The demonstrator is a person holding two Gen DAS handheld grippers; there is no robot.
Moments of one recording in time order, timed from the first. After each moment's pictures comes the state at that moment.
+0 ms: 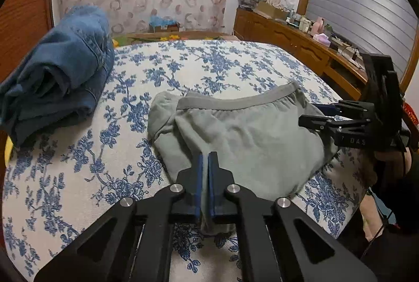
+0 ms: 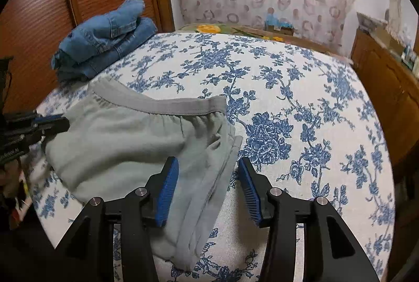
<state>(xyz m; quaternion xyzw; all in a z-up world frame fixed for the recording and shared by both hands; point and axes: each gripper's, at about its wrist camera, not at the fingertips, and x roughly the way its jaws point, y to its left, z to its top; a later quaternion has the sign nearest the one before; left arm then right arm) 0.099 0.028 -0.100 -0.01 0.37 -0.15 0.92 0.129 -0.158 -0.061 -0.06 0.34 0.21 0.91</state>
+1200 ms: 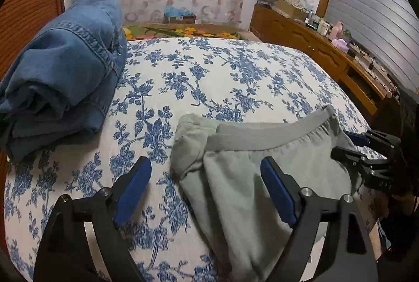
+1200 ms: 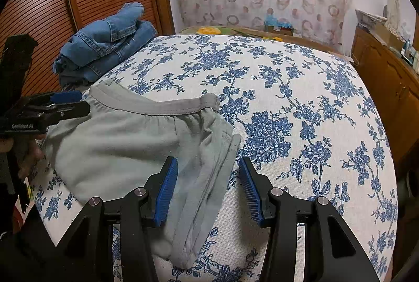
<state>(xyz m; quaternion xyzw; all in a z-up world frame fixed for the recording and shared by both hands) 0.160 0.042 -0.106 -0.03 0.41 -0.11 0.91 0.128 -0.161 -0.063 -0.06 0.34 0.21 0.92</state>
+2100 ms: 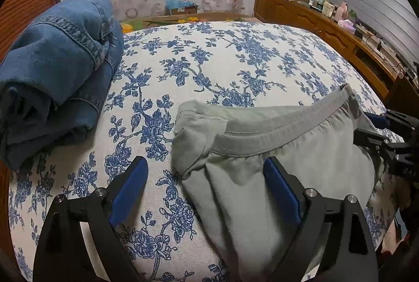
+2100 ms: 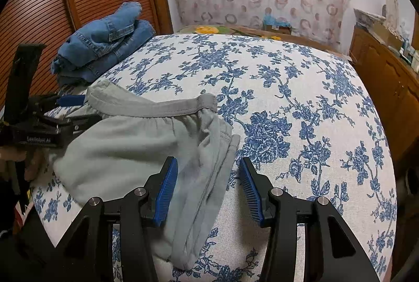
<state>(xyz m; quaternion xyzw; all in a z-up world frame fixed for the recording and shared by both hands) 0.167 0.032 -0.123 0.02 0.43 -0.10 0.90 0.130 -0.159 -0.062 -0.06 0.34 0.21 0.91</state>
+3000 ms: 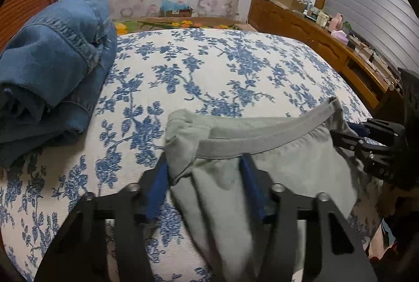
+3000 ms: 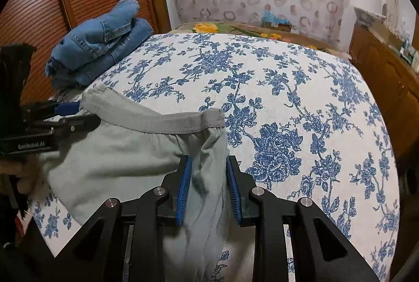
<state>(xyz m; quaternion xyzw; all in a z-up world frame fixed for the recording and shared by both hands) 0.169 0.030 -0.116 -0.02 0.42 -0.12 0.90 0.144 -0.137 -0.062 -0.07 0.35 0.20 0.91</state>
